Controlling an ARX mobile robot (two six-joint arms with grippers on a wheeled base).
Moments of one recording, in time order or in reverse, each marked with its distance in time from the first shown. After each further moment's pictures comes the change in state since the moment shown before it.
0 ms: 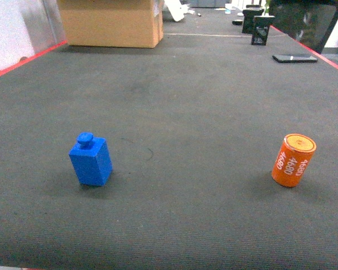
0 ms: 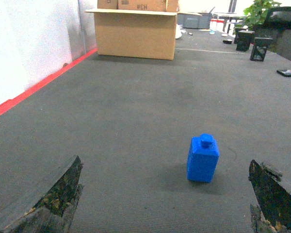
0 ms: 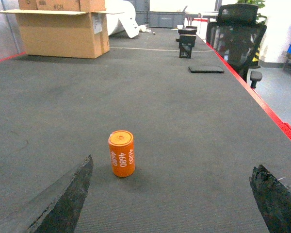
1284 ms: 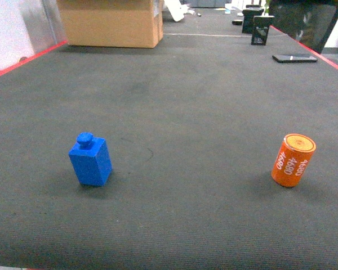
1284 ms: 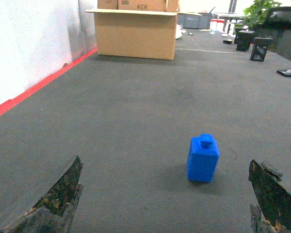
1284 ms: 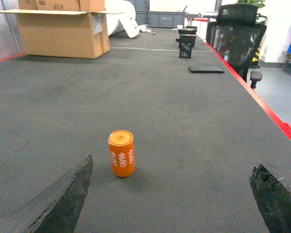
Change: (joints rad) left arm 0.000 0.000 0.000 0.000 0.000 0.000; right arm 0.000 0.000 0.000 0.000 0.000 0.000
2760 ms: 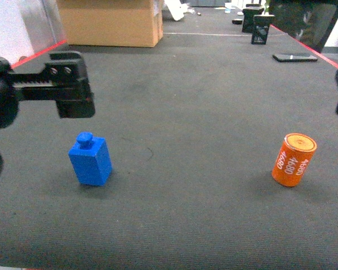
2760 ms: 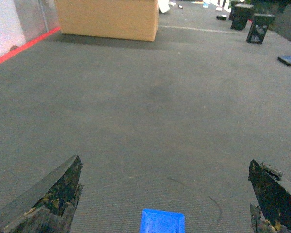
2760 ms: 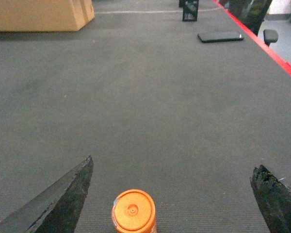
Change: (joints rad) left arm -0.311 1.612 0.531 0.987 -0.260 -0.058; right arm 0.186 1.484 0.505 0.806 0.230 0.097
